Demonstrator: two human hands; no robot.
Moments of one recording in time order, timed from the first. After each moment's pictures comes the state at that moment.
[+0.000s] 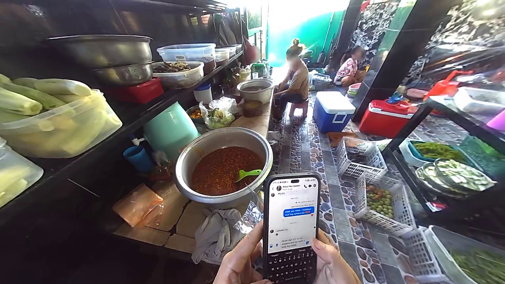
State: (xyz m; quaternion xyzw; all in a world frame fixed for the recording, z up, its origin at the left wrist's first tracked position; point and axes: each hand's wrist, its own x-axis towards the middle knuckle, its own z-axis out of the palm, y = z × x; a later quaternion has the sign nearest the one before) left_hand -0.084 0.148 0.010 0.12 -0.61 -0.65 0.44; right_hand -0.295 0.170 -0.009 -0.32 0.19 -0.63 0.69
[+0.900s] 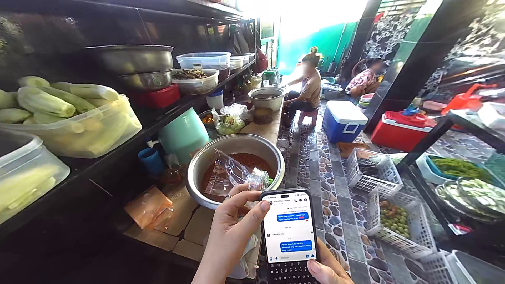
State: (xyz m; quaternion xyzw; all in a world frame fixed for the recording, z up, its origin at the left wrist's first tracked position) left_hand -0.084 0.080 0.053 0.37 -0.61 -0.39 0.58; right_hand -0.282 0.155 -0.017 -0.41 0.23 -0.58 0.67
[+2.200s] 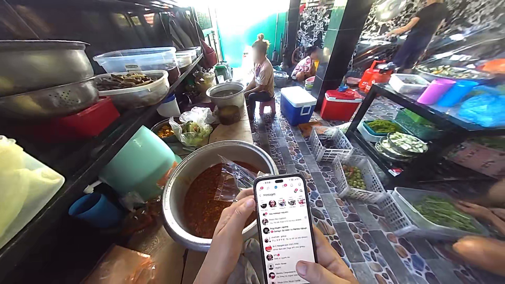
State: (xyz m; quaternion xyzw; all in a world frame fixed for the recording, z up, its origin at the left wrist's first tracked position) left_hand -0.029 -0.028 0.033 0.23 -0.60 -0.63 0.45; right_hand -0.192 0.102 0.001 -0.38 0.28 -0.67 0.57
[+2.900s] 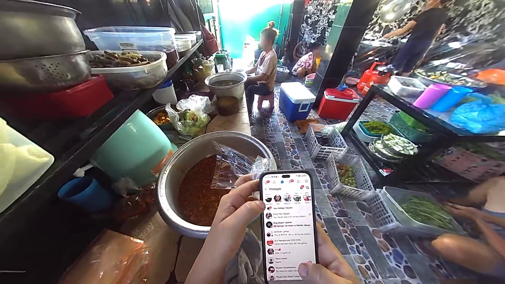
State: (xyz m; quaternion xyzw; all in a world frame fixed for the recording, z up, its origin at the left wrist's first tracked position) left_hand -0.033 -0.024 0.043 0.19 -0.63 -0.61 0.44; right_hand -0.196 0.117 -0.003 -0.40 0.30 -0.66 0.56
